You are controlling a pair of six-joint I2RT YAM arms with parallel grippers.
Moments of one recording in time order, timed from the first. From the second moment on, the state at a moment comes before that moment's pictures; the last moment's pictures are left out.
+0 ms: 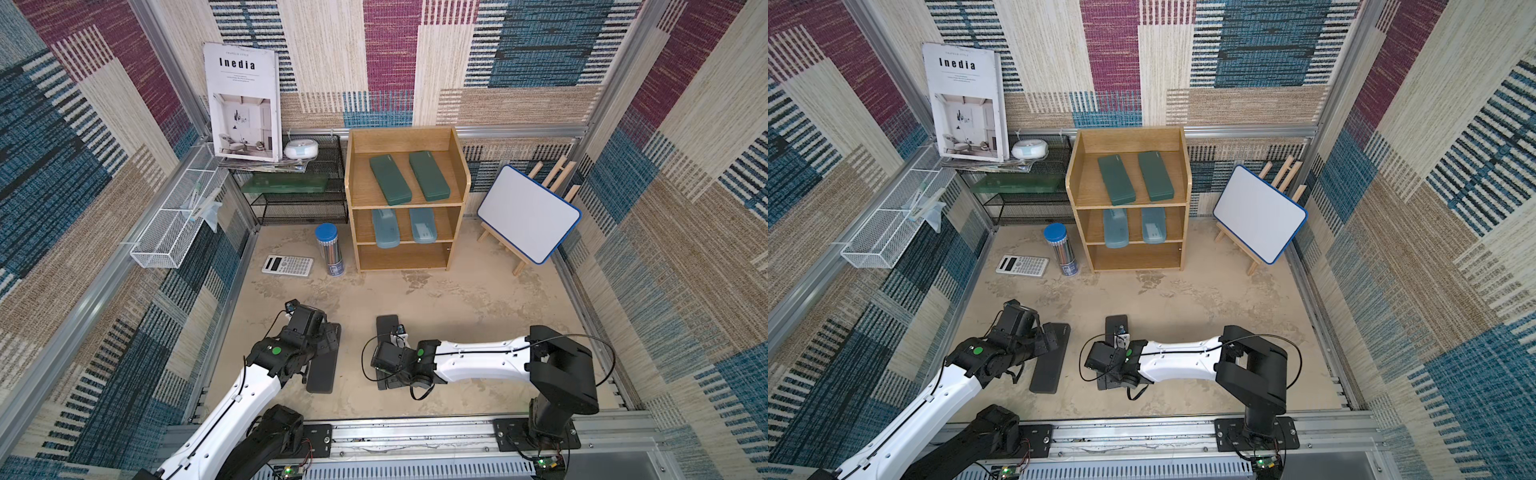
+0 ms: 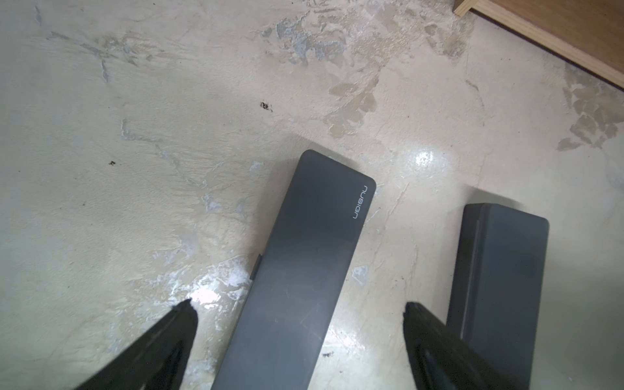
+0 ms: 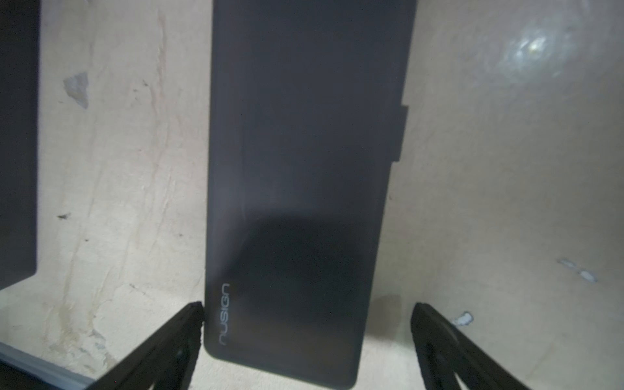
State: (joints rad) left arm -0.37 0.85 0.65 -0.85 -0.21 -0.70; right arm 1.29 1.79 1.09 -0.57 0.22 1.05
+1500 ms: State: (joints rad) left arm -0.34 1.06 0.67 -0.64 0.03 -0.64; right arm 0.73 1.80 1.11 -0.27 0.32 0.53
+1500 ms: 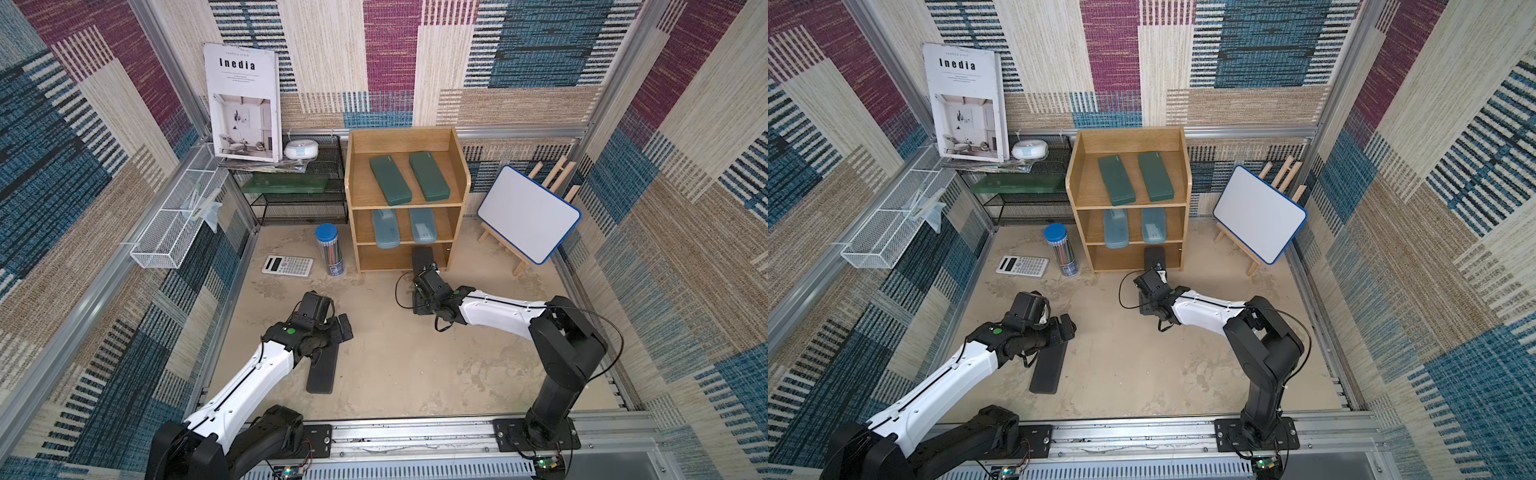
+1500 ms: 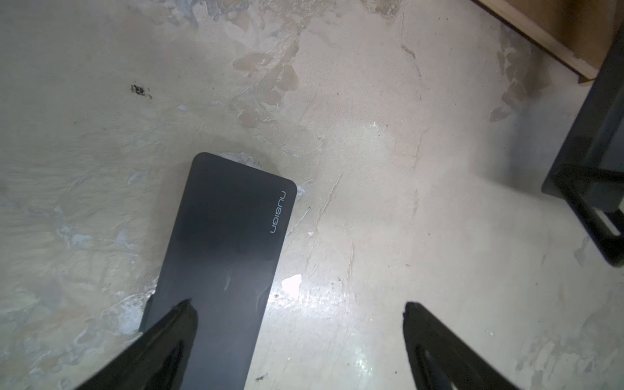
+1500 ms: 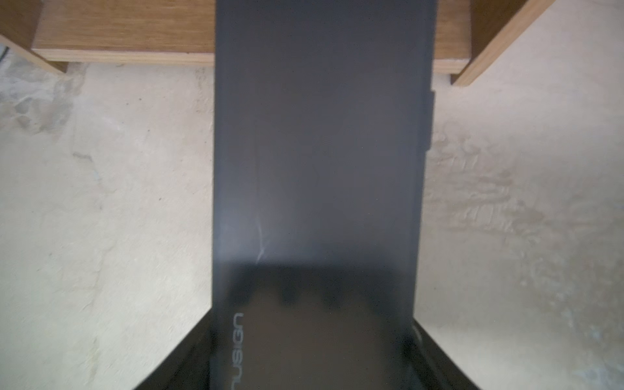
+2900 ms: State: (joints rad) left arm -0.34 1.04 0.57 -0.67 -0.06 -0.69; right arm 0.62 1.80 1.07 -0.21 0.17 0.44
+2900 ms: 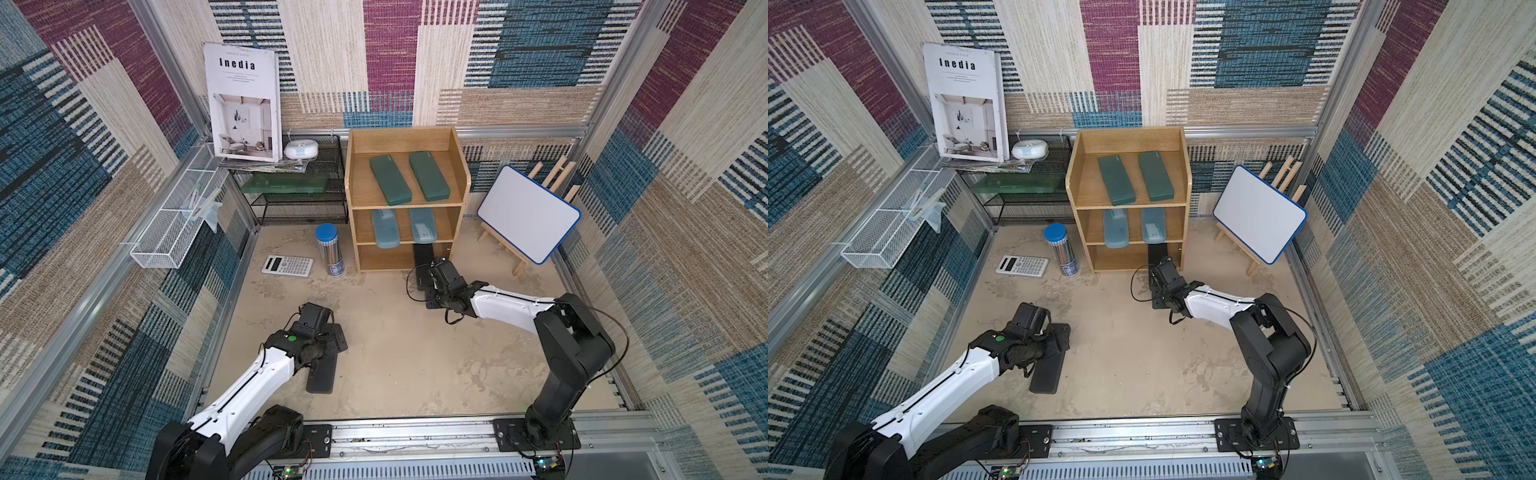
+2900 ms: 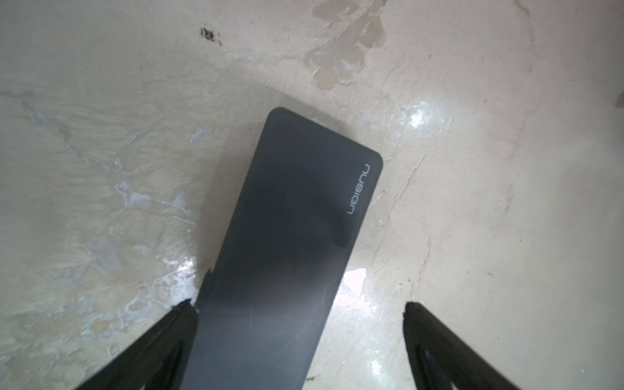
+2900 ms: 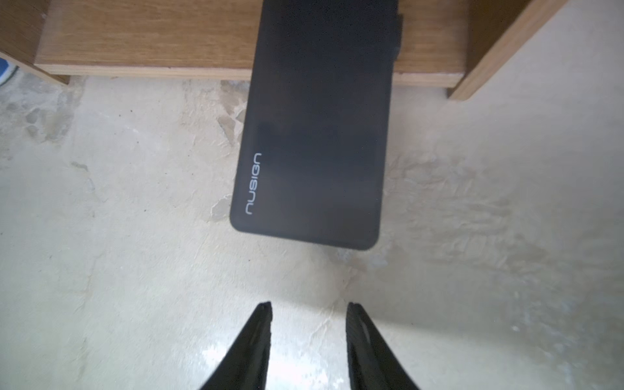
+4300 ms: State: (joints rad) left arm -0.83 1.35 0.75 -0.59 -0.20 -0.98; right arm 0.72 1.12 0.71 -0.25 0.11 0.47
